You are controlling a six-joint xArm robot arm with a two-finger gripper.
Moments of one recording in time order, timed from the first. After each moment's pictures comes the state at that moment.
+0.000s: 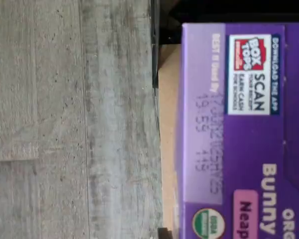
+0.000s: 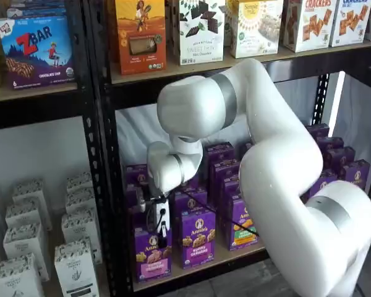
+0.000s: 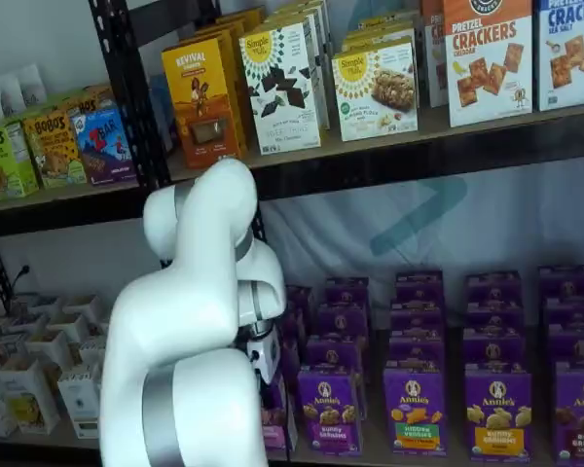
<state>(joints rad) 0.37 1.09 -1.59 0.02 0.50 -1.22</state>
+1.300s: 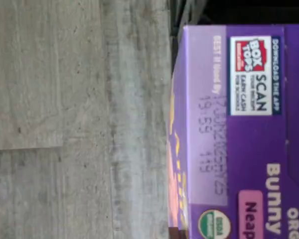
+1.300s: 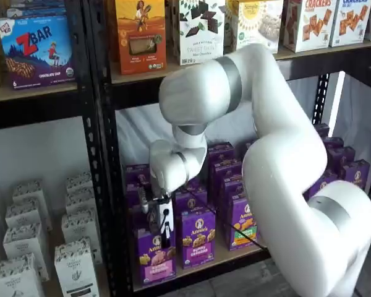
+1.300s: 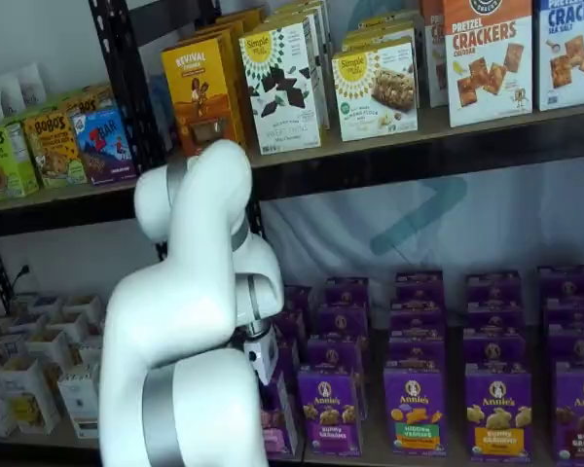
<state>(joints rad) 0.37 0.97 -1.41 -0.03 0.43 -1.17</state>
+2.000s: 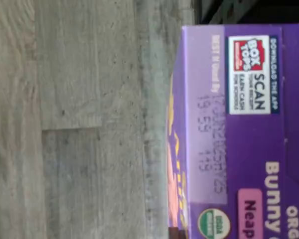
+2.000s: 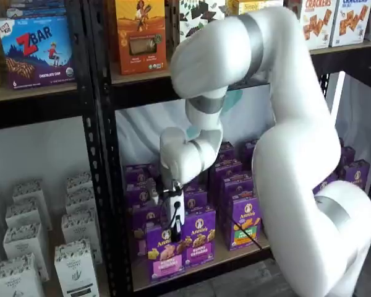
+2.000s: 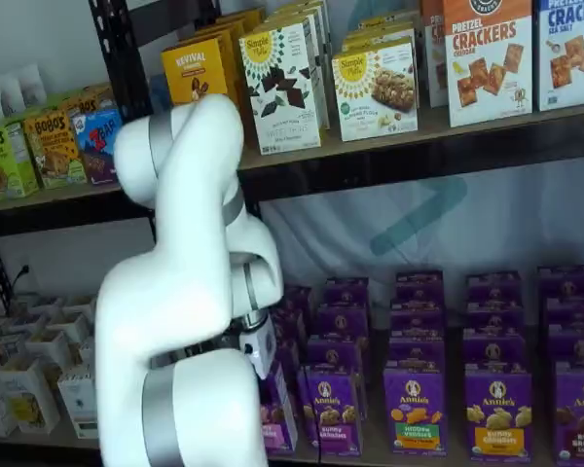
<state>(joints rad) 0.36 0.68 -1.05 -0.07 0.34 -1.14</state>
